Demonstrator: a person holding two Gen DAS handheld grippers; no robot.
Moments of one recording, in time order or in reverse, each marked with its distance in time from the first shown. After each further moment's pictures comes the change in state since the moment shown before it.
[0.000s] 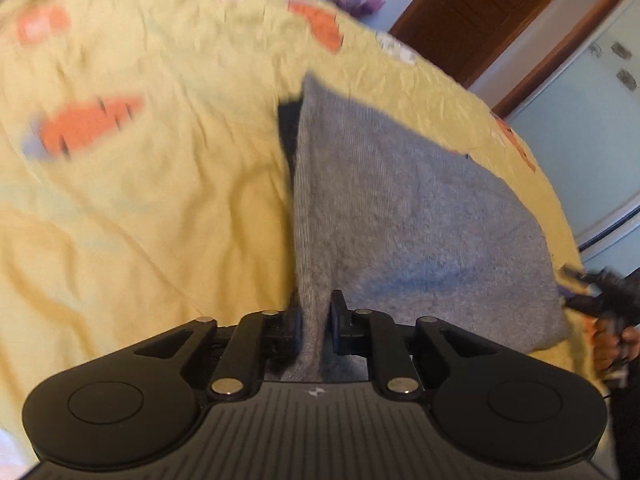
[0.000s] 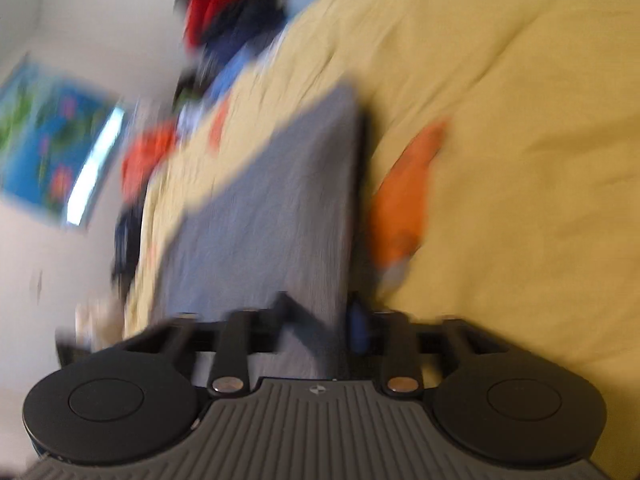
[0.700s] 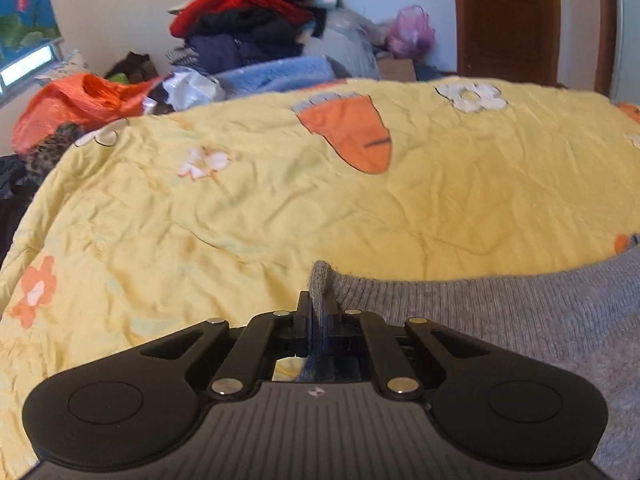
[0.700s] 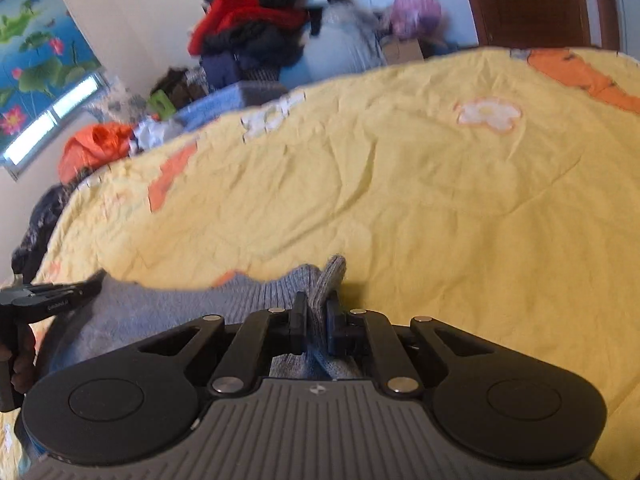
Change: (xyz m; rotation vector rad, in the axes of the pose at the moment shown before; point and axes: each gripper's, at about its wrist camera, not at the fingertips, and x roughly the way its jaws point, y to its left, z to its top) left arm 0.152 -0.070 0.132 0.293 -0.200 0.520; right arm 0.121 0.056 0.101 -0.398 -0.124 -0.216
